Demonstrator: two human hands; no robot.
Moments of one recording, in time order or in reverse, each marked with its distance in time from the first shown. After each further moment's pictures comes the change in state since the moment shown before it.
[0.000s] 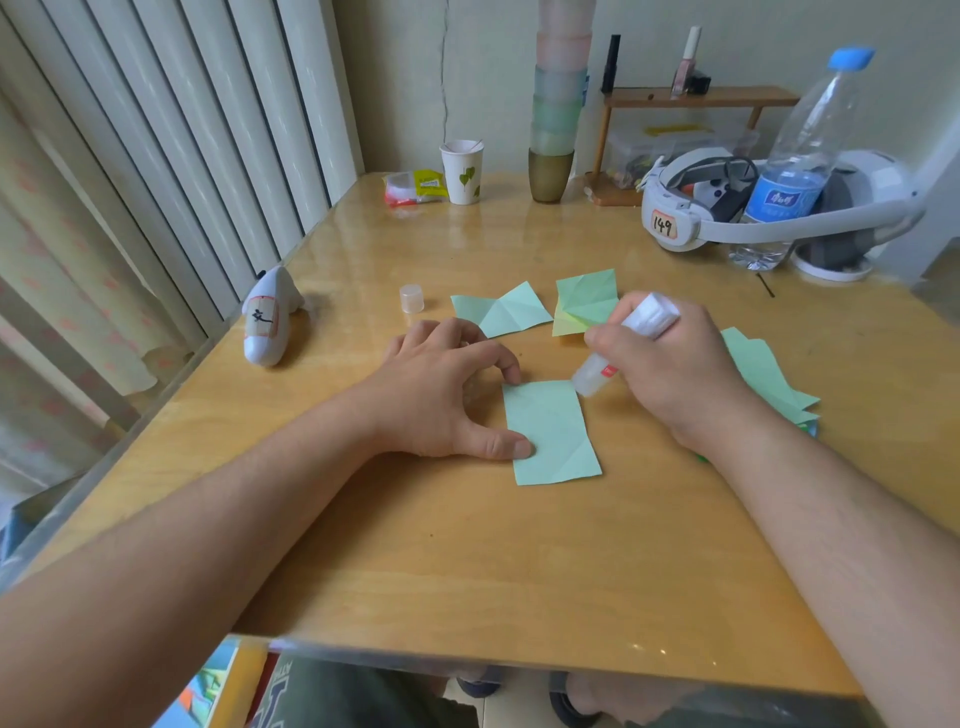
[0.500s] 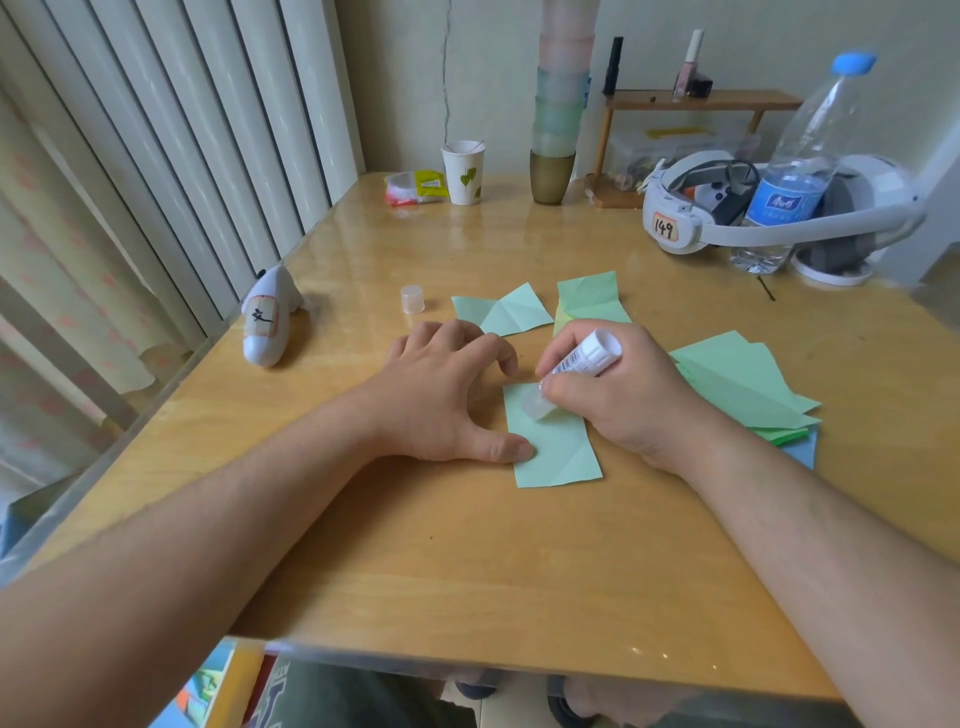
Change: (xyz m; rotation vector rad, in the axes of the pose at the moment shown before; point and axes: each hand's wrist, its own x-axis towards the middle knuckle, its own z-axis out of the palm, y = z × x) left_hand 0.000 0.001 0.003 0.024 0.013 -0.002; right_hand -0.009 -0.005 0.024 0.028 -0.272 -0.058
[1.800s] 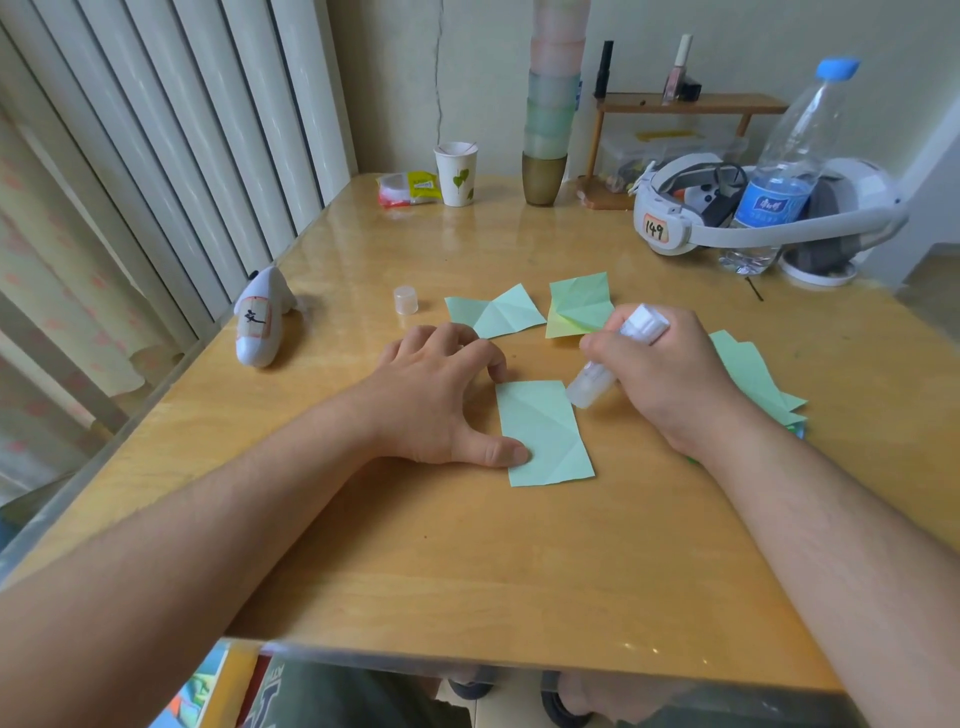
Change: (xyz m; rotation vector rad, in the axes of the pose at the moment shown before) left_hand -0.001 0.002 -0.002 0.027 -0.077 -0.022; right_hand 0.001 0.001 -0.025 0.009 0.257 0.114
